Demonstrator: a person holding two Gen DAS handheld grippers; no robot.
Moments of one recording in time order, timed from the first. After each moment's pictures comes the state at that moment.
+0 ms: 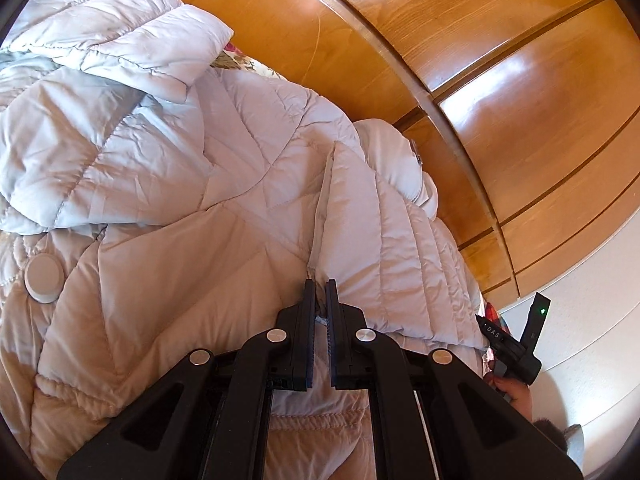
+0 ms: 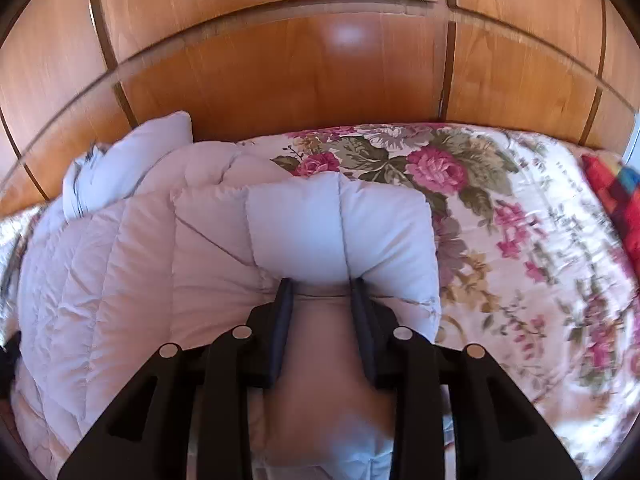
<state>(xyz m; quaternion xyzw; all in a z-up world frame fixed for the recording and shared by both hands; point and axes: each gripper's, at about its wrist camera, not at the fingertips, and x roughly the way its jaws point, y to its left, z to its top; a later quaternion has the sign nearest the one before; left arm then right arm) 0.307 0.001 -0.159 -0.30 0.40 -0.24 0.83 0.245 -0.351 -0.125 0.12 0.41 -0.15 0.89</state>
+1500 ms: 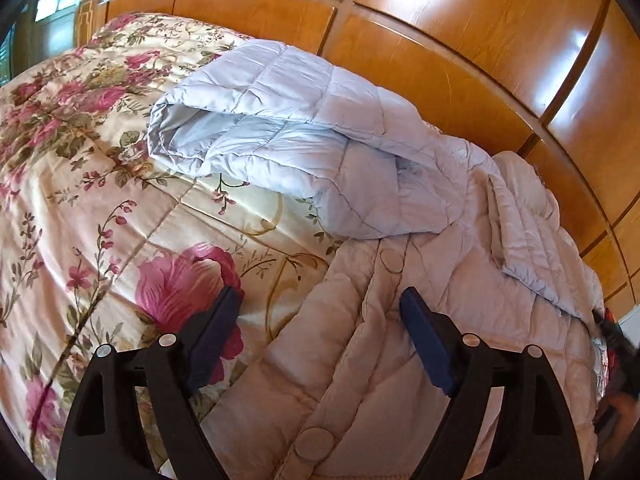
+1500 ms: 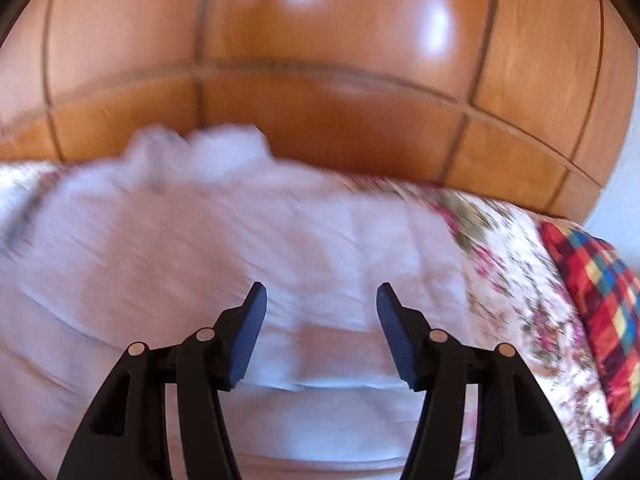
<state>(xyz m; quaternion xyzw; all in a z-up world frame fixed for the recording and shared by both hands) 0.251 0.100 -0.146 -0.17 0.41 -0.01 0.90 0.215 -0.238 -0.080 0.02 0.35 -0.17 0.92</state>
